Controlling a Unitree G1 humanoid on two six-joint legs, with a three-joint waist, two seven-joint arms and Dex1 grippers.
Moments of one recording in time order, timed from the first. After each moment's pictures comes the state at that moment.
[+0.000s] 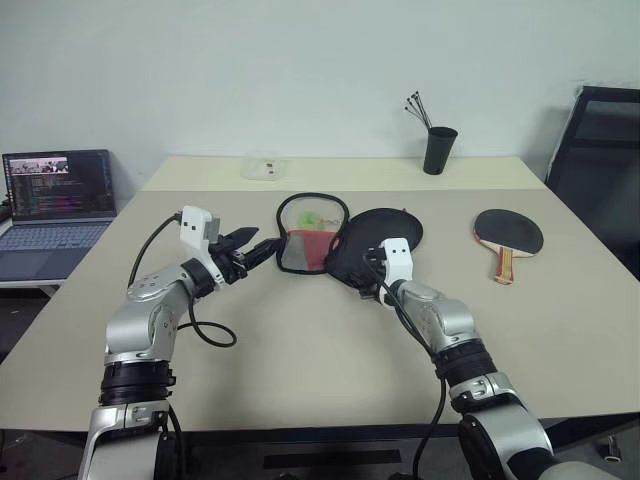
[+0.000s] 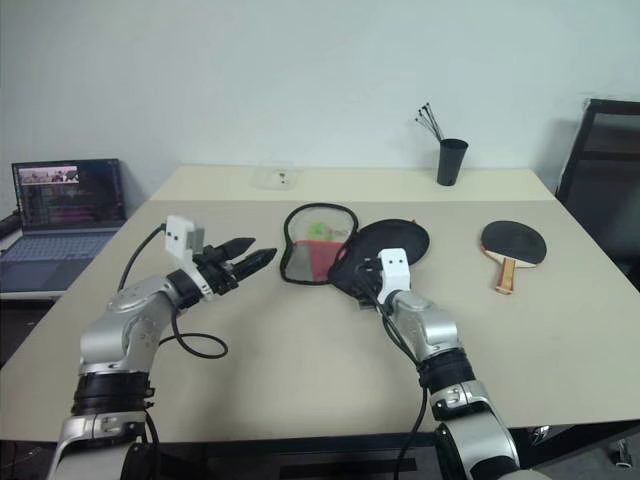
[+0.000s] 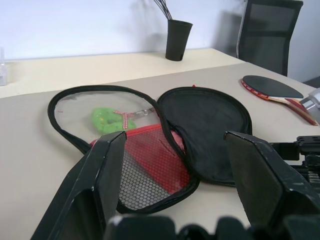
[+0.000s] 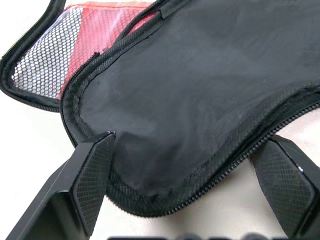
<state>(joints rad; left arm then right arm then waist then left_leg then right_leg) -0.59 0.52 0.23 0.19 -0.43 0.46 -0.78 -0.80 -0.01 0.01 0.50 0.24 0.60 0.15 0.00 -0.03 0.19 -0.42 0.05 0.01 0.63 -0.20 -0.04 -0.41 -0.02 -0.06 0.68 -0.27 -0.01</state>
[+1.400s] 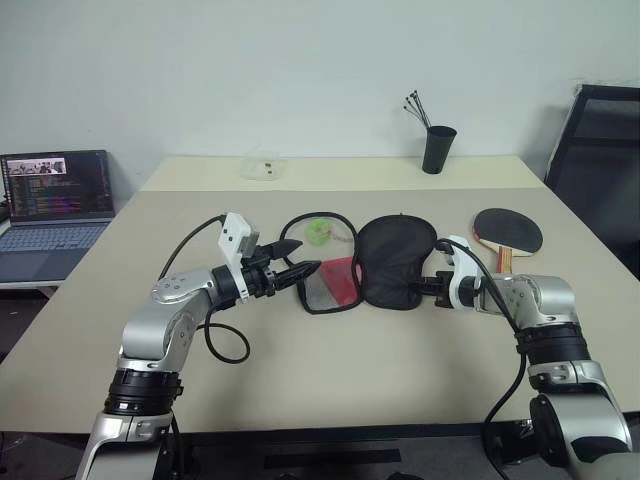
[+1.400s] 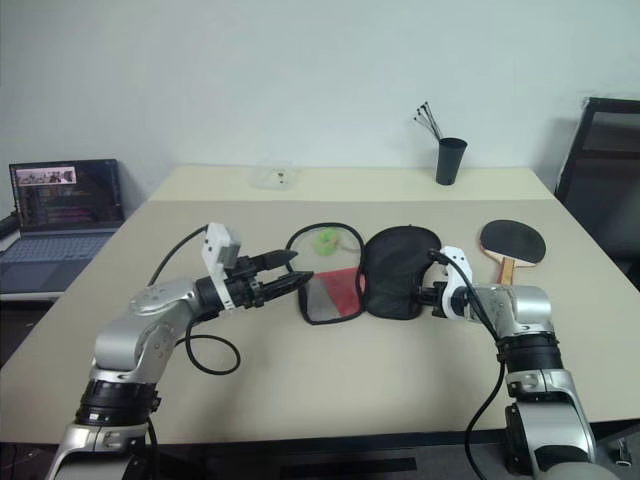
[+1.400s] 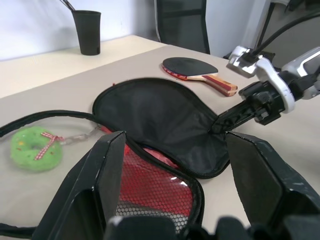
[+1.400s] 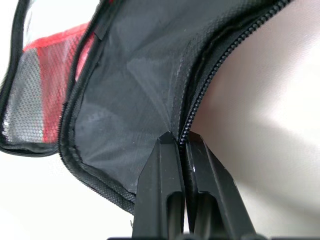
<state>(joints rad) -0.55 0.54 0.08 0.01 -0.48 0.48 -0.90 -0.81 -0.42 -0.06 0.42 0.45 1.08 0.48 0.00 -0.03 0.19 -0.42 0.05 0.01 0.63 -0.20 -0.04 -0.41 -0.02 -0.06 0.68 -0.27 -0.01</state>
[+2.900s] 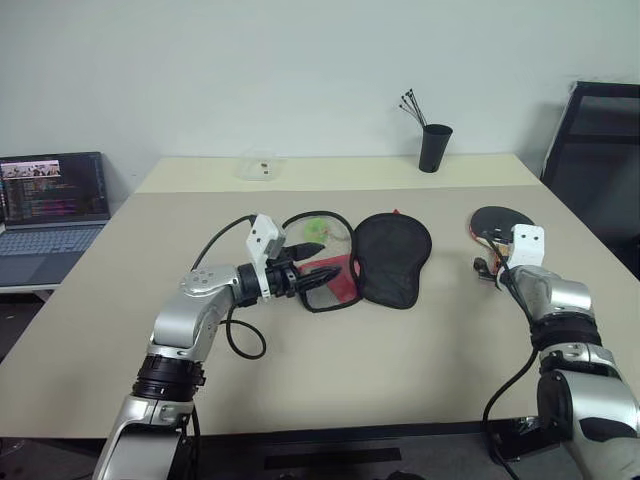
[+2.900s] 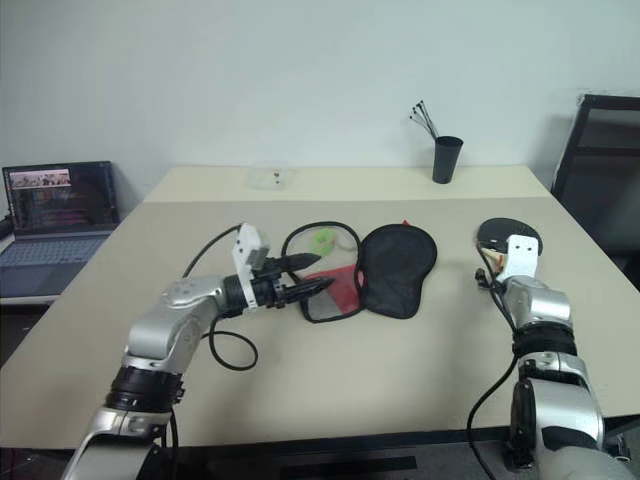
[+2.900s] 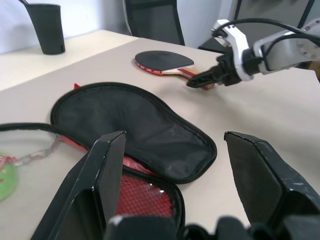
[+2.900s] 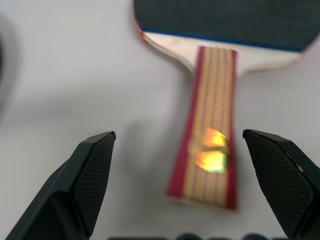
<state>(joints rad) -0.62 0.48 -0.01 0.12 -0.41 0.41 -0.97 -0.92 -0.44 -0.27 0.85 0.15 0.55 0.06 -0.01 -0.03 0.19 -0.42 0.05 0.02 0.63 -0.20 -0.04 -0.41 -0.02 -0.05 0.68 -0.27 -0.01</state>
